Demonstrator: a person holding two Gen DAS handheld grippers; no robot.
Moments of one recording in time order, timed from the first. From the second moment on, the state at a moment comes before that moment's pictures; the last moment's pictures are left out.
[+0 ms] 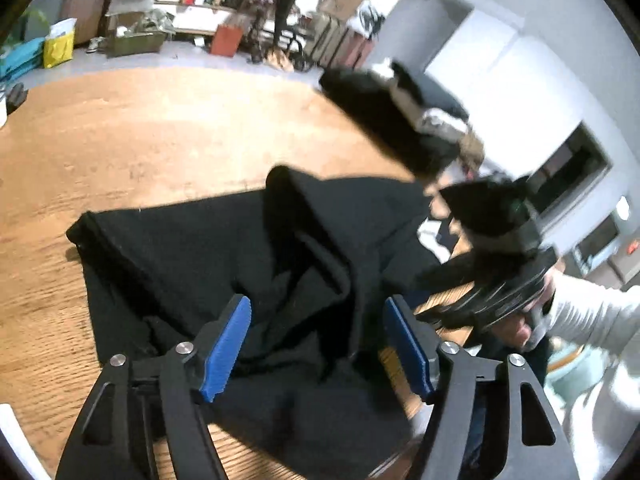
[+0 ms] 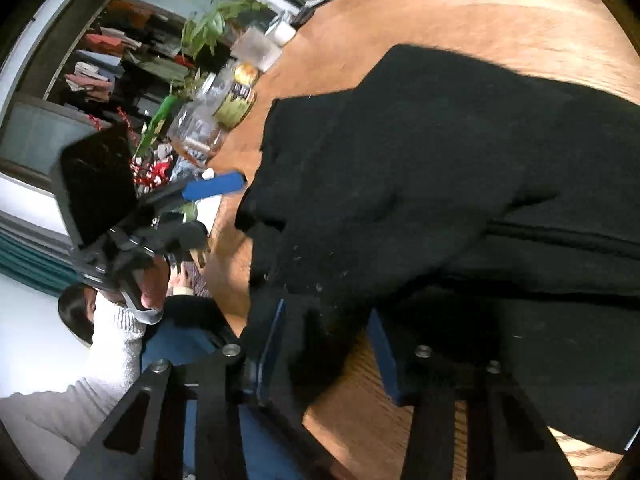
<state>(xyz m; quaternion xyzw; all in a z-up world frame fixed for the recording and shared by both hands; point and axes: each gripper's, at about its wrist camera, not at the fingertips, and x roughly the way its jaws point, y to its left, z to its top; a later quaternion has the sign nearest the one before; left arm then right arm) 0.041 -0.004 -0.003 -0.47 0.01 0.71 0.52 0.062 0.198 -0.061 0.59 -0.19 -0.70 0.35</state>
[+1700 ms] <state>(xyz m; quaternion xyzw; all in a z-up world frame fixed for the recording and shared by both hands) 0.052 0.076 -0.029 -0.51 0.07 0.67 0.53 -0.037 0.280 -0.034 0.56 -0.21 -0.78 0.19</state>
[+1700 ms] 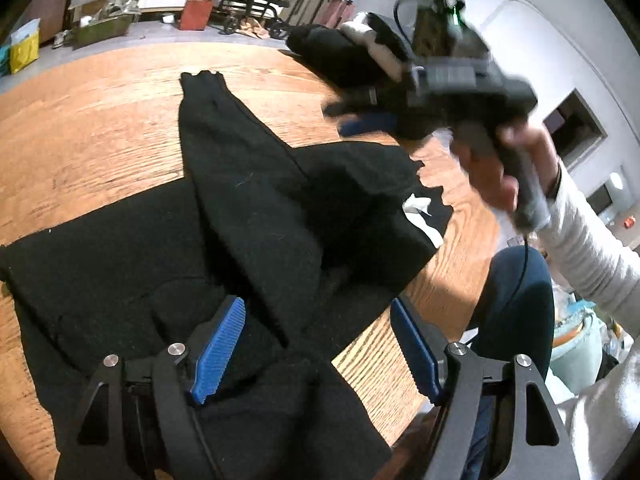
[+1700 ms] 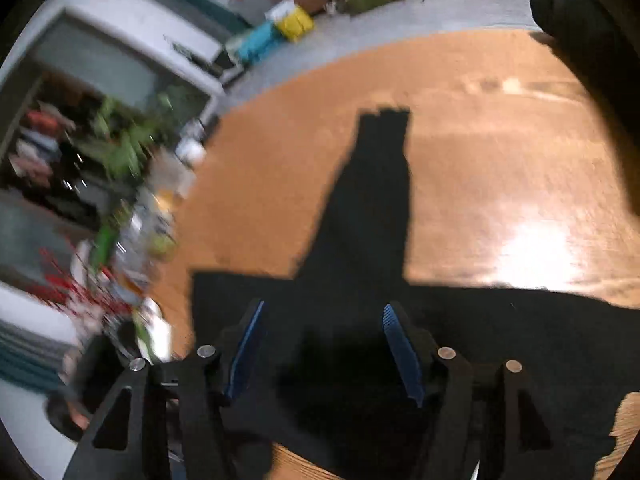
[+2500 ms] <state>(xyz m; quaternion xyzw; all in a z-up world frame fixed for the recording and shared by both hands) 0.031 0.062 -0.075 -0.64 0.00 0.60 0.48 -0.019 0.299 -0.070 0.58 -0.19 -0.76 0.24</state>
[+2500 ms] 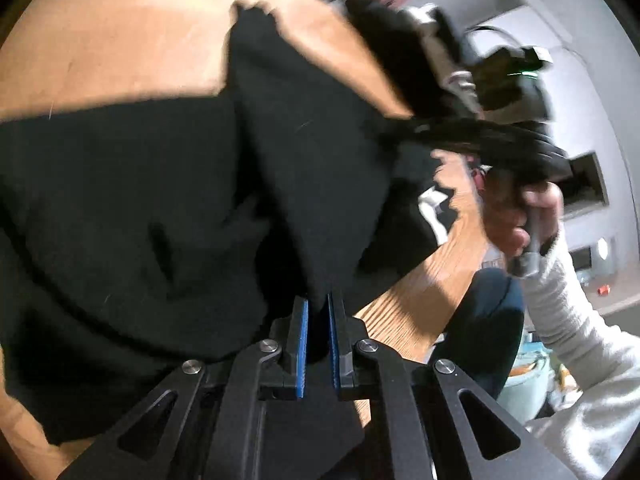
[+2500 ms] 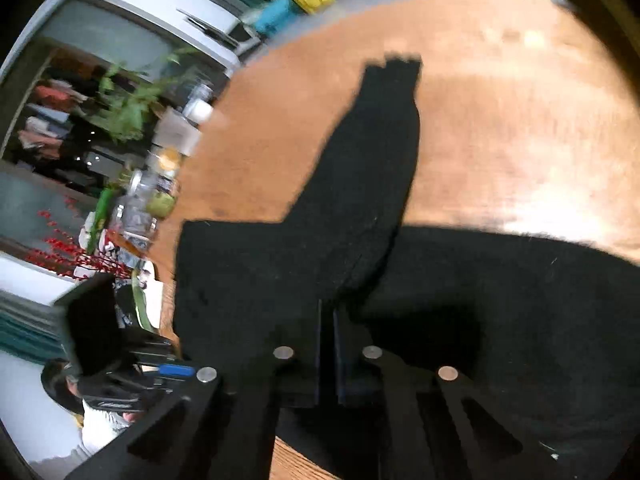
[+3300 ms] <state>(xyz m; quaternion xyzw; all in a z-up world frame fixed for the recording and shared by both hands) -0.003 0.107 -0.090 -0.67 -0.13 0.54 0.49 -0.192 0.309 -0.076 0.57 -0.09 -0.81 0.13</state>
